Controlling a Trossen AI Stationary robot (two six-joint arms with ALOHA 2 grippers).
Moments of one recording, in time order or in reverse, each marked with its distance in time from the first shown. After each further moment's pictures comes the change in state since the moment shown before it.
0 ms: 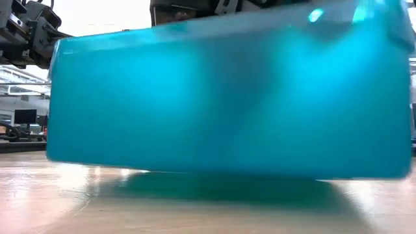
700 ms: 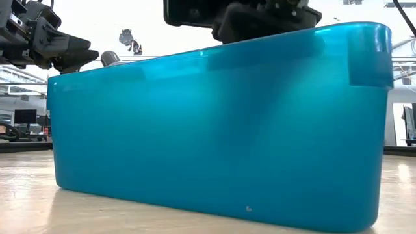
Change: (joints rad) left arm 0.000 0.000 0.000 0.000 0.000 0.000; right arm 0.016 -0.022 0.001 -0.048 -0.101 0.073
